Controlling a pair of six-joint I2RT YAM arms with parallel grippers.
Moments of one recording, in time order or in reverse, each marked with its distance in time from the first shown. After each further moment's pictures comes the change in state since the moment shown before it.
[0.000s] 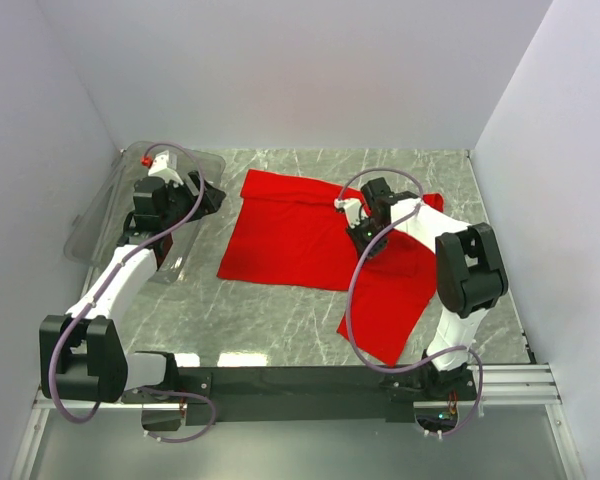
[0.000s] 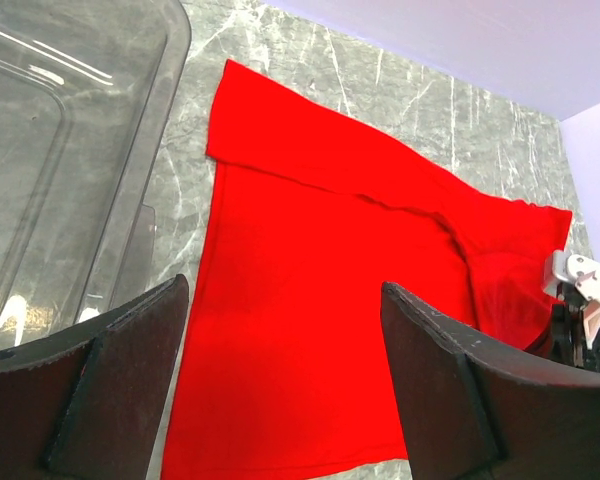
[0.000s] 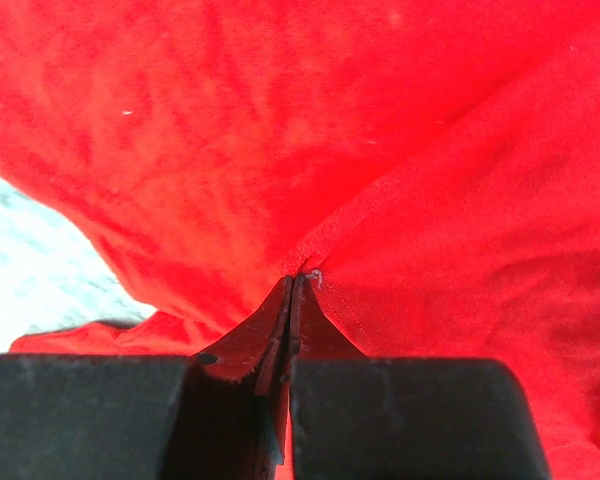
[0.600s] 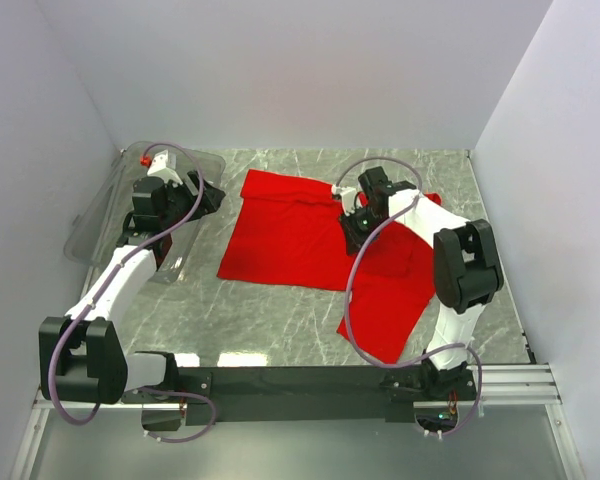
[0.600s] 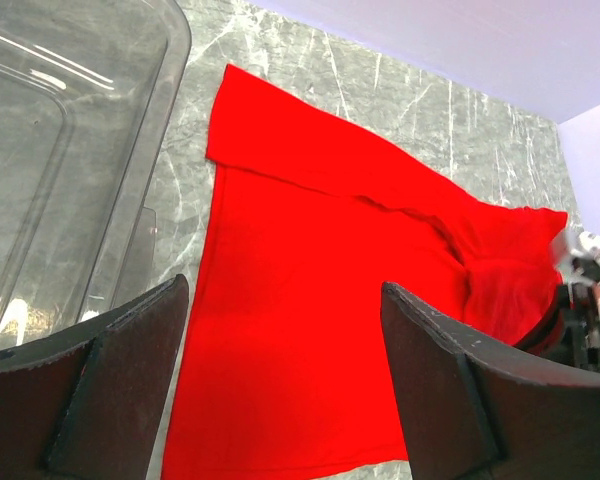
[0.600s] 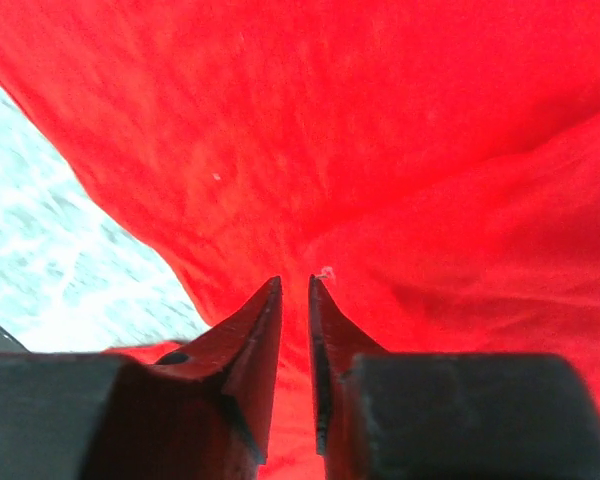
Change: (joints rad) left arm 0.003 -0.008 0.000 0.000 0.000 0.000; right arm 0.009 0.039 0.106 -0.041 -0.123 0.078
